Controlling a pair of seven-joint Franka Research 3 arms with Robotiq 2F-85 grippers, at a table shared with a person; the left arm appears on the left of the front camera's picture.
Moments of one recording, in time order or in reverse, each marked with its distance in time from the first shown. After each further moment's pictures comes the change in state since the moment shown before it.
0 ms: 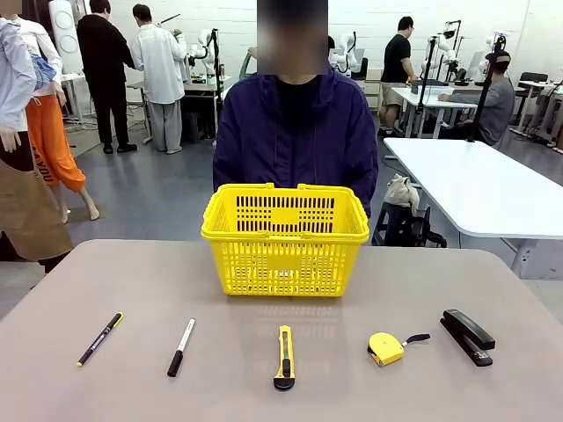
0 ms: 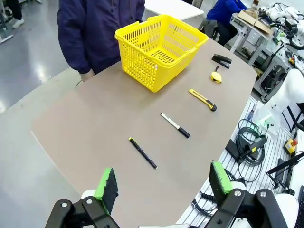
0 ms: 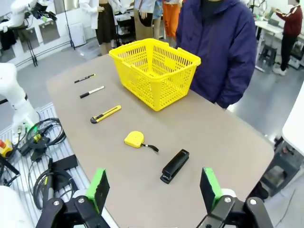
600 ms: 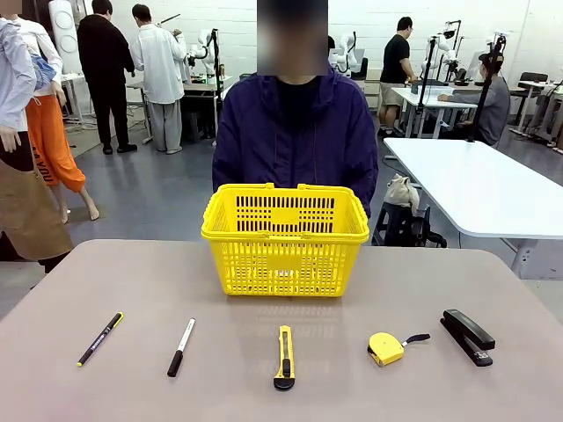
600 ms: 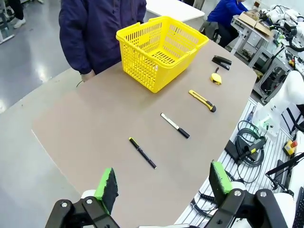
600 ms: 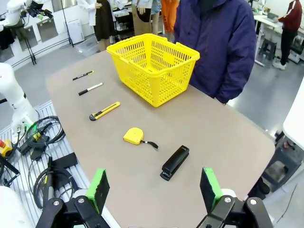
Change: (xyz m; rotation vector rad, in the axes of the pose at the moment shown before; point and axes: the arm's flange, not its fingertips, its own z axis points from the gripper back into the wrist) left arm -0.003 -0.003 0.004 0.002 -0.007 0.006; right arm 0.000 -0.002 -0.004 -0.003 0.020 -0.012
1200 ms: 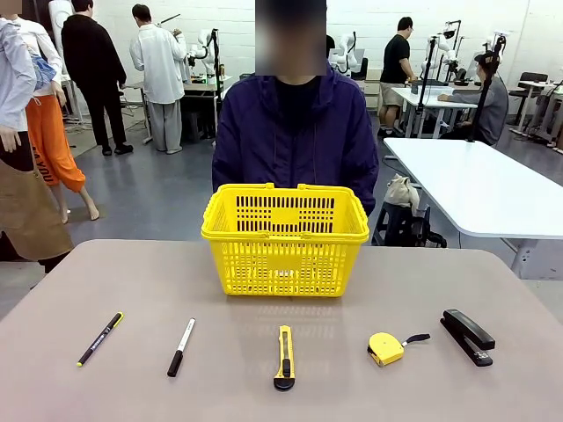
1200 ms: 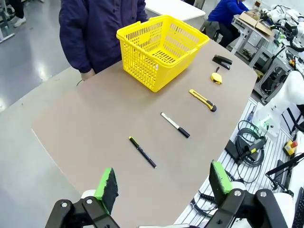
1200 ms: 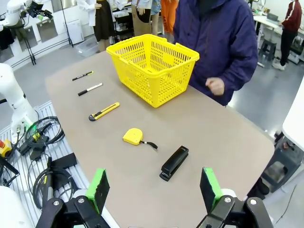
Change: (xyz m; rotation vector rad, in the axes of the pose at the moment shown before) left arm 0.000 0.000 -0.001 0.003 0.003 0.004; right arm 0.000 -0.001 0.000 -0.002 -0.001 0.003
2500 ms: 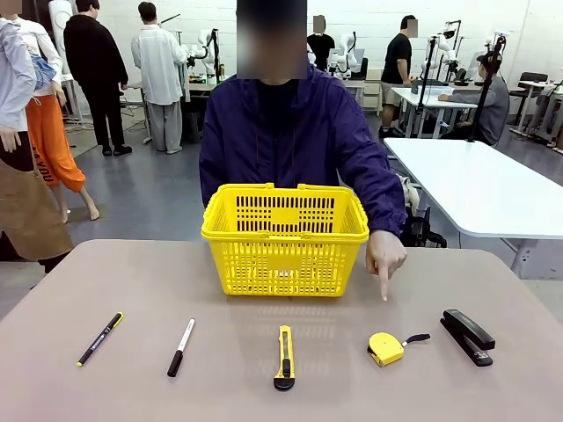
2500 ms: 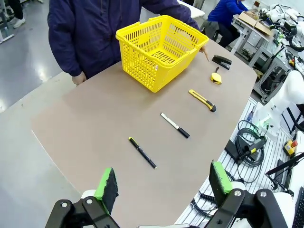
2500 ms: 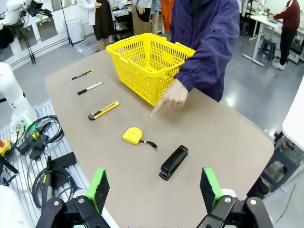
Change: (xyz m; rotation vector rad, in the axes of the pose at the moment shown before) left arm 0.000 0.000 0.000 -0.003 -0.002 -0.005; right arm 0.000 0.000 -0.001 -0.001 0.005 0.002
